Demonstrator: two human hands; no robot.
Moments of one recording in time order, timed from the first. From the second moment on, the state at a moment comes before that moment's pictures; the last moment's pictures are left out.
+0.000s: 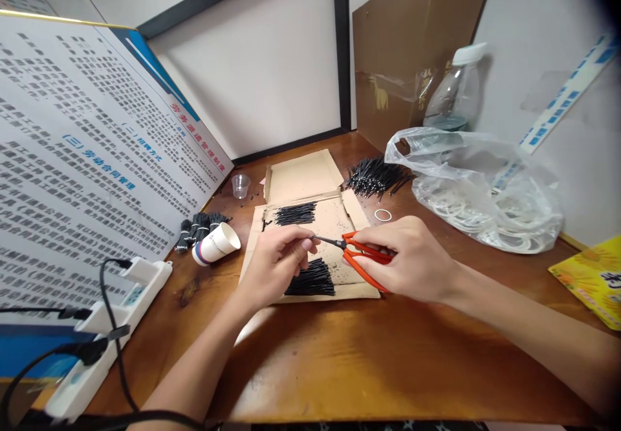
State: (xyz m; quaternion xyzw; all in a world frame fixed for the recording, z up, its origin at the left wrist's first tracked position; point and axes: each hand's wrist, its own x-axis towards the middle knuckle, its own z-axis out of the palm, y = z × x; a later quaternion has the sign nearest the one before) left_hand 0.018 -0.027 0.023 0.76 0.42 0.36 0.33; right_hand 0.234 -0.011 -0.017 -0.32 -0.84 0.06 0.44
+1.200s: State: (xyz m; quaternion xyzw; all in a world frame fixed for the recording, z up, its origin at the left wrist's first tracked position) left_hand 0.020 -0.025 0.016 0.75 0.41 0.37 0.38; right_hand 0.235 -0.013 -0.015 -0.32 -0.84 0.05 0.43
